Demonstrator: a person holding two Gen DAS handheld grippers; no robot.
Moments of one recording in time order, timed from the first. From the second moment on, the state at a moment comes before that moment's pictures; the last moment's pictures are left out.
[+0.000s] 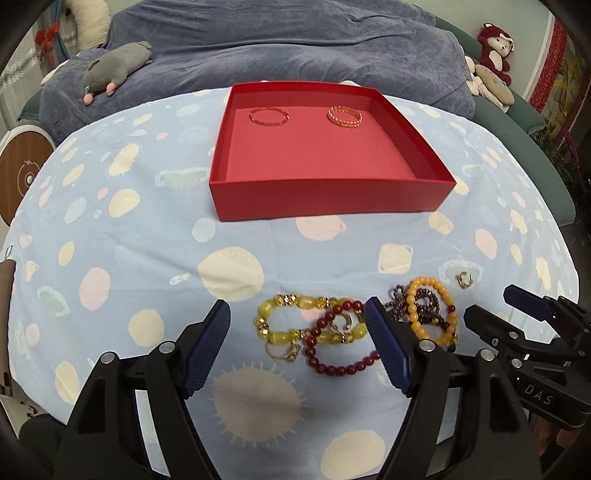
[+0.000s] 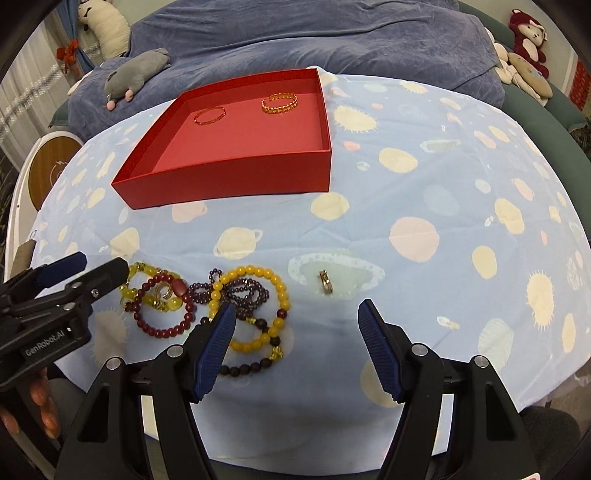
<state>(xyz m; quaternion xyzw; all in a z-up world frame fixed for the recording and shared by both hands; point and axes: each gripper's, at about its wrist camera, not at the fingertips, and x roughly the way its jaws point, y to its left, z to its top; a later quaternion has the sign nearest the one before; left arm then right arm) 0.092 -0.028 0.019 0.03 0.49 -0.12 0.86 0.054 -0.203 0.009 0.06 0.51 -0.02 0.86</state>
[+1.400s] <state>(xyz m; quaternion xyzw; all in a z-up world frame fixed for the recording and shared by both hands) 0.097 -0.044 -0.016 0.02 0.52 -0.16 0.84 0.074 -0.202 -0.016 0.07 0.54 -0.01 0.84</state>
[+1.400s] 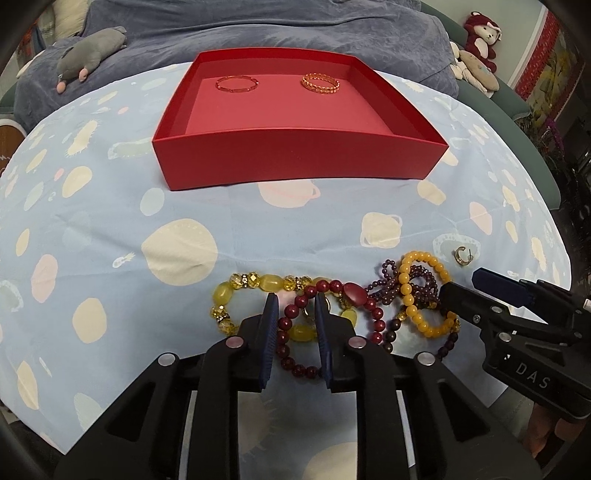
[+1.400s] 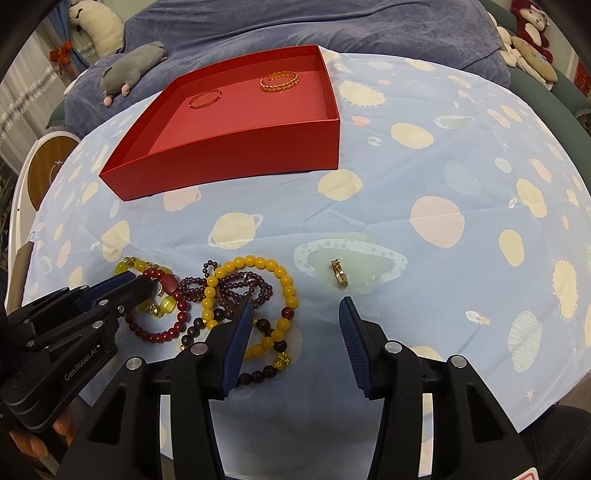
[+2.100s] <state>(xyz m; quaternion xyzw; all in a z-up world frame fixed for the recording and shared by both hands) 0.085 -0.037 0.019 -0.02 0.50 -0.19 0.84 0.069 -0.204 0.001 0.07 0.52 0.01 0.85</state>
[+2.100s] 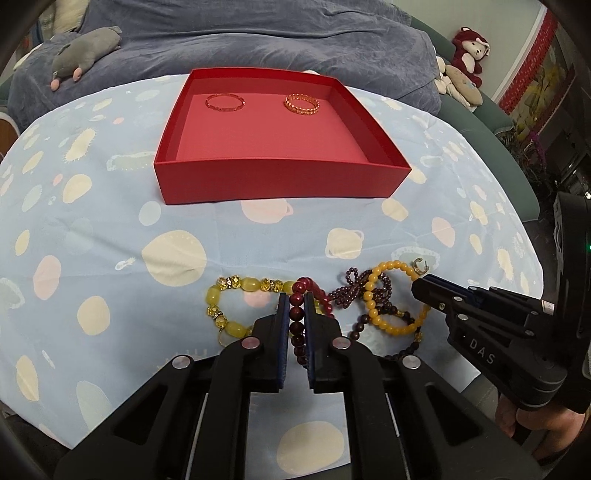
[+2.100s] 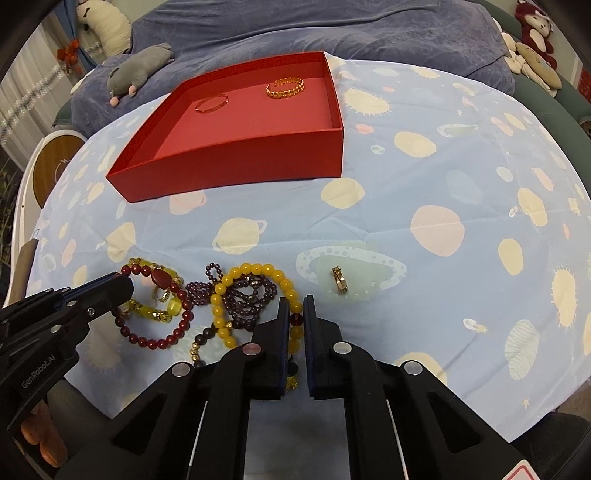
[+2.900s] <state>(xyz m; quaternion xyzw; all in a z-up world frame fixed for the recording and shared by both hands) 0.180 -0.054 0.118 -0.03 0.45 -0.25 0.86 0.172 -0.200 0.108 0.06 0.44 0.06 0.90</state>
